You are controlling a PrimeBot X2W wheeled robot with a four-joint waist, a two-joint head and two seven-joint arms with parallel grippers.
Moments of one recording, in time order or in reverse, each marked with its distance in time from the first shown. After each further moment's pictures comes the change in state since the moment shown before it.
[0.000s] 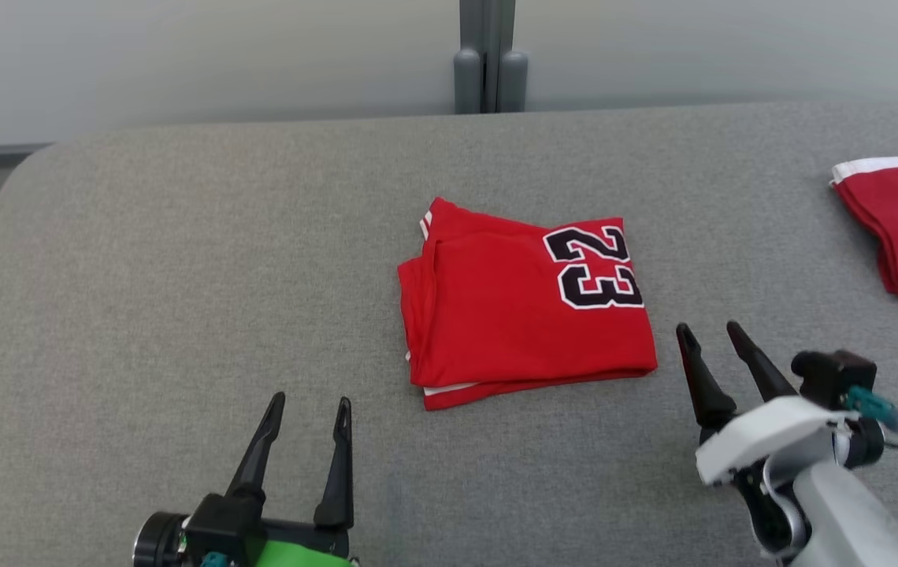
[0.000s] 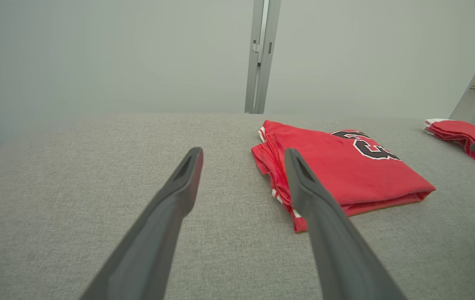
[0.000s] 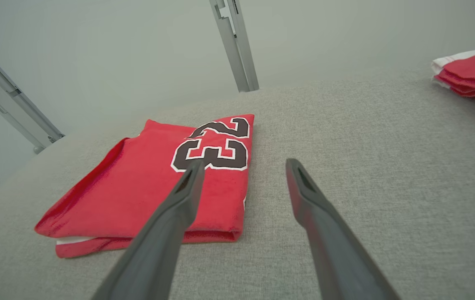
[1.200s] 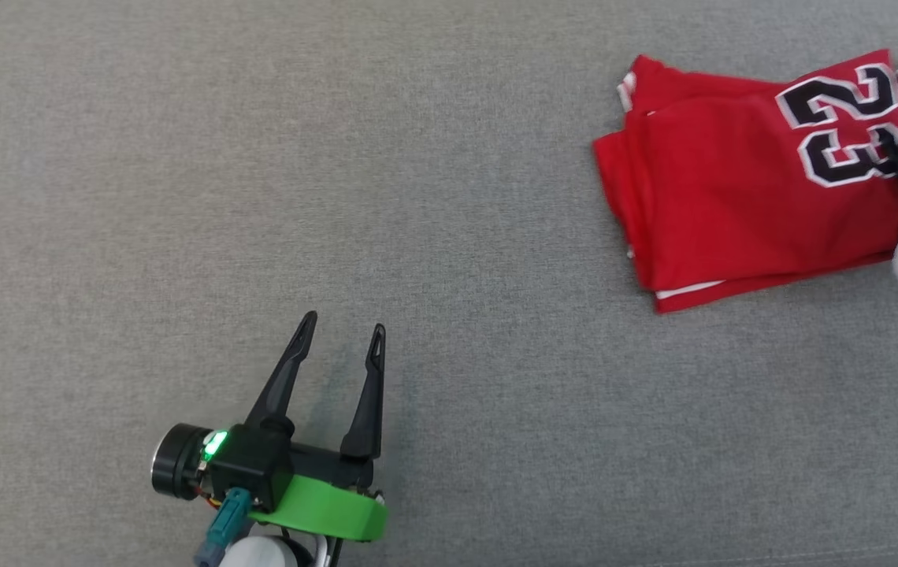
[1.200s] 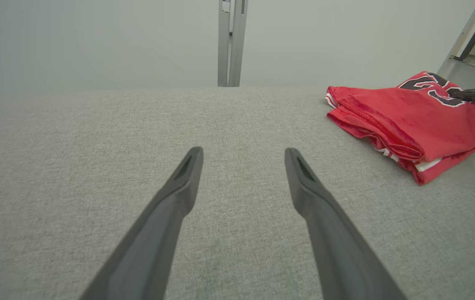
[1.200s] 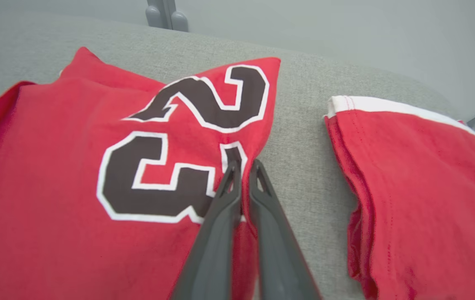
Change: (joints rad) left arm -0.166 -0.001 -0.071 -0.001 0.021 -0.011 0.000; right arm -0.573 -0.483 0.361 0.288 0.219 0.001 0.222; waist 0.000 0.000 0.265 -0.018
